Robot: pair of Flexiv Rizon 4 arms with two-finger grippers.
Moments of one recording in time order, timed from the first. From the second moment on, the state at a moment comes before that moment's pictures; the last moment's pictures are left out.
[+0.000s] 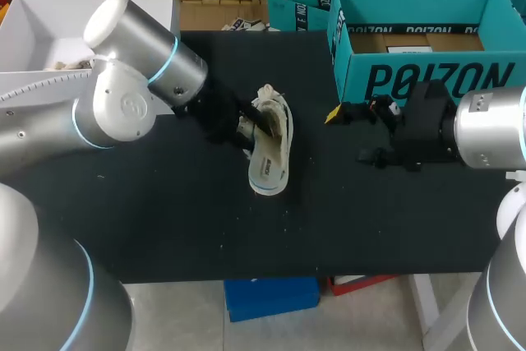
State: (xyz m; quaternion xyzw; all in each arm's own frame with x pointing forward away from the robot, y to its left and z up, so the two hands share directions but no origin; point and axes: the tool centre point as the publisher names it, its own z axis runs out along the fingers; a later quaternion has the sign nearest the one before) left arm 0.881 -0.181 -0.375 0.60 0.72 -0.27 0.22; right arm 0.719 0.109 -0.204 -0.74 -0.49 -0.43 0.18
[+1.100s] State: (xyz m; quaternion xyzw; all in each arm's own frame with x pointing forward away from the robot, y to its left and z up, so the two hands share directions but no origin) left arm 0.853 -0.194 -0.373 0.60 0.70 -0.33 0.22; right arm 0.718 0.109 -0.204 -0.74 -0.49 -0.43 0.18
